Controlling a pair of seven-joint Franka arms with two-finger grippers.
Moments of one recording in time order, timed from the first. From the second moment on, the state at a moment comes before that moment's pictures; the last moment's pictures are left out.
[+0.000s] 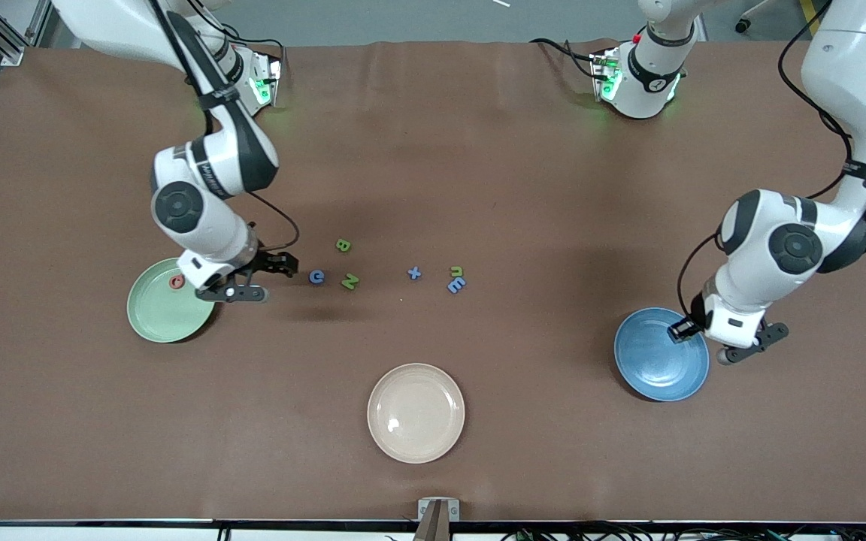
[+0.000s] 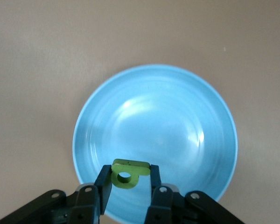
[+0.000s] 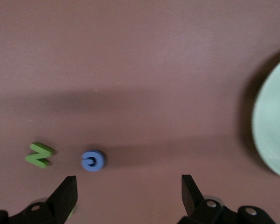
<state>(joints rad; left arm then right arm) 0.44 0.55 -0.53 -1.89 0.42 2.47 -0.77 0.29 0.30 0.06 -2.09 0.01 2.33 0.40</state>
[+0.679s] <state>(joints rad) 0.41 0.70 -0.54 -1.75 0.43 2.48 -0.78 0.37 0.46 0.06 -2.09 0.01 2.52 0.50</state>
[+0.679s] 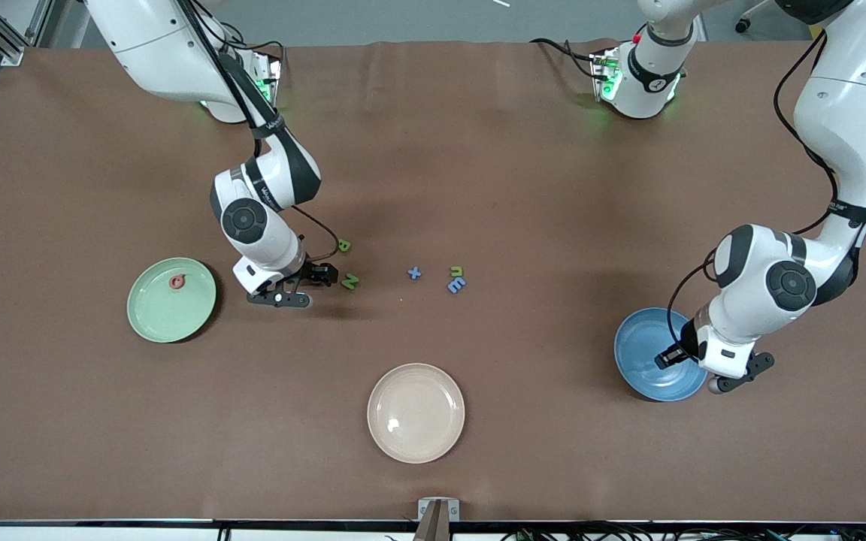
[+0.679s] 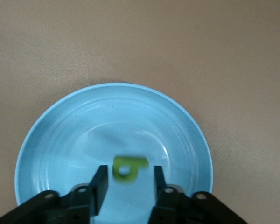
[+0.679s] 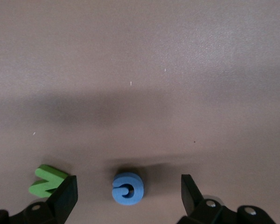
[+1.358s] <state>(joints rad) 0.15 0.68 -0.56 -1.73 0.43 2.40 -1.11 0.37 0.48 0.06 -2.13 0.01 2.53 0.51</state>
